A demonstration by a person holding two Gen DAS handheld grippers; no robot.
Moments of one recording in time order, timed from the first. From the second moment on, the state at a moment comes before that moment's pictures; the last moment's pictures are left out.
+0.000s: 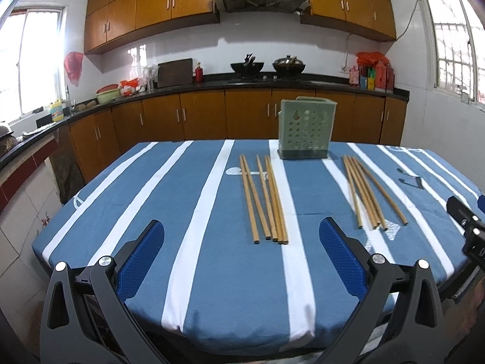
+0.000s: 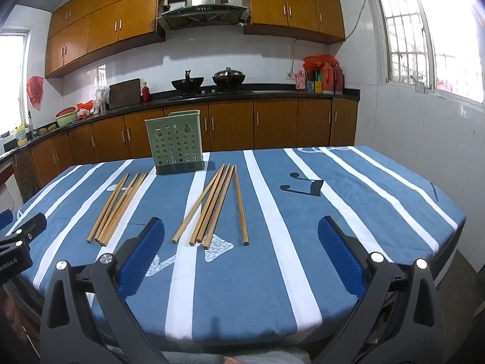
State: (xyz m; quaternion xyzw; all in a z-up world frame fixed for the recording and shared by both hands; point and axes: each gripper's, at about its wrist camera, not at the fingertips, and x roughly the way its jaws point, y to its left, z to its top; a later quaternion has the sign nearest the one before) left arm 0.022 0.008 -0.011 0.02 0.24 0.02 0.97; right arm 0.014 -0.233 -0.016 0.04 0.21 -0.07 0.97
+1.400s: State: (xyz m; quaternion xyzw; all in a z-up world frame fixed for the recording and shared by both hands) left arm 0.189 0.025 -0.068 0.04 0.45 -0.05 0.89; right arm 0.212 -0.259 -0.088 0.05 0.43 -0.06 0.90
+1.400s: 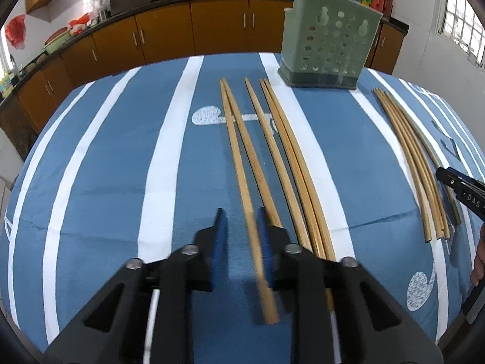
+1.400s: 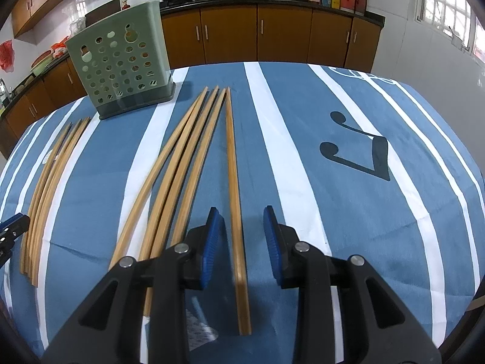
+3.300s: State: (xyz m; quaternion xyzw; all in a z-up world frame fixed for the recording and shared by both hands) left arm 0.183 0.078 0.071 -0.01 0.26 -0.02 0.96; right arm 0.188 -0.292 0.054 0.05 0.24 -0.07 0.97
